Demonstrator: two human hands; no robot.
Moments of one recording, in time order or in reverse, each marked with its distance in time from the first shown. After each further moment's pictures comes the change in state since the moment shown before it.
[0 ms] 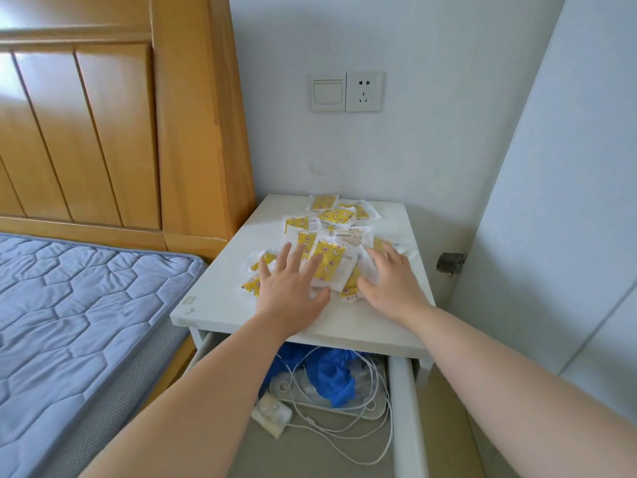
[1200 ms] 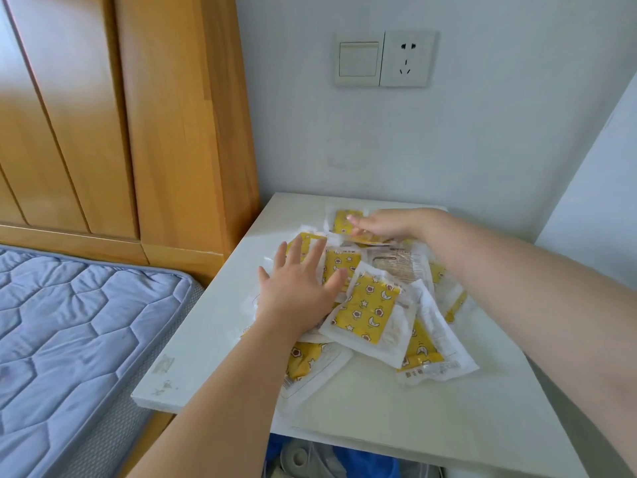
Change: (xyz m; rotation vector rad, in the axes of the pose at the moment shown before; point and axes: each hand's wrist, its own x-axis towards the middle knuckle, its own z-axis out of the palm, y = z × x) left_hand 0.097 -0.048 0.024 -0.251 -0.082 -0.167; right_hand 0.225 -0.019 0.007 -0.171 -0.585 0.065
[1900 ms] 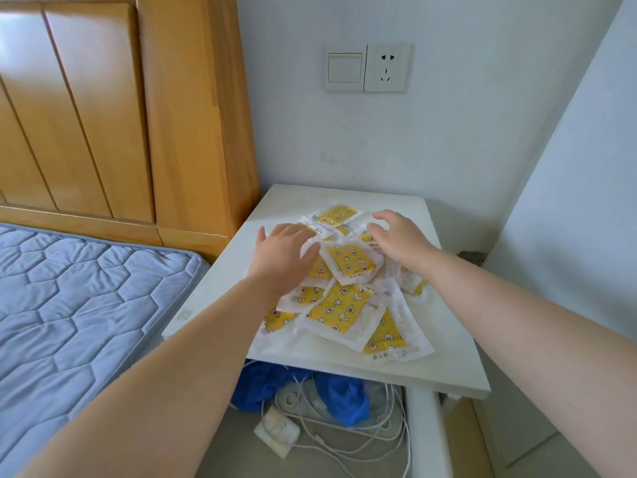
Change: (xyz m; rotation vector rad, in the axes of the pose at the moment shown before) left_hand -0.023 0.003 -0.027 0.038 0.149 0.167; right_hand -0.105 0.013 0.050 0.366 0.544 -0.051
